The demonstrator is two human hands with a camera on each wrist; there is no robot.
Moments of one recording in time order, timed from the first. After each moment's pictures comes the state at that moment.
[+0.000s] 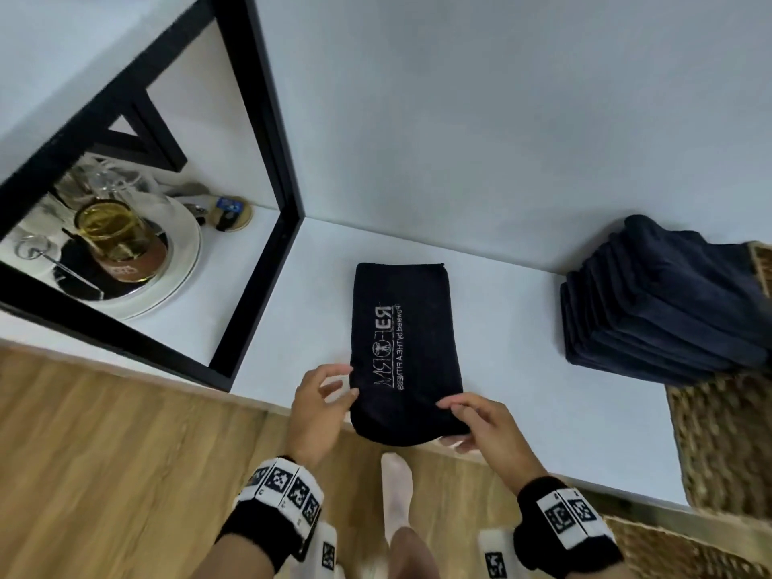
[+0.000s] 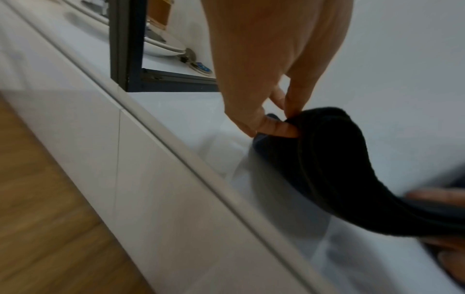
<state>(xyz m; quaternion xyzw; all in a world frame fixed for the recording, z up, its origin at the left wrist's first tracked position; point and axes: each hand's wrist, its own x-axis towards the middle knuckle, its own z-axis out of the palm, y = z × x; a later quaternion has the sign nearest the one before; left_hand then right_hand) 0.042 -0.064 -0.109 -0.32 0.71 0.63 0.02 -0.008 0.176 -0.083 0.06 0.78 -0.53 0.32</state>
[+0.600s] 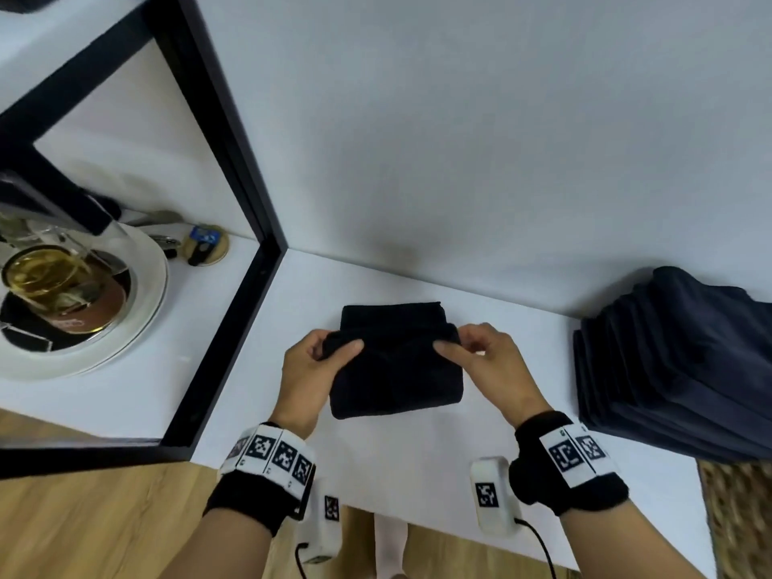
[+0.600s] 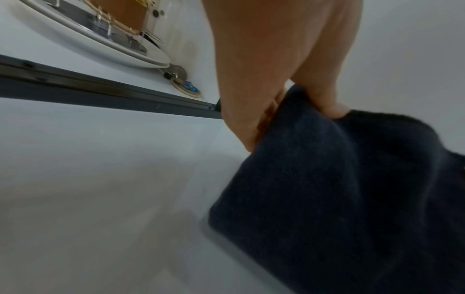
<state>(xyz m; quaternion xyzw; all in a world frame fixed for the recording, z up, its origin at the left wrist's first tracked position) -0.096 -0.081 -0.090 -0.32 0.64 0.70 -0.02 -0.177 0.142 -0.067 0.00 0.83 -0.52 0.21</state>
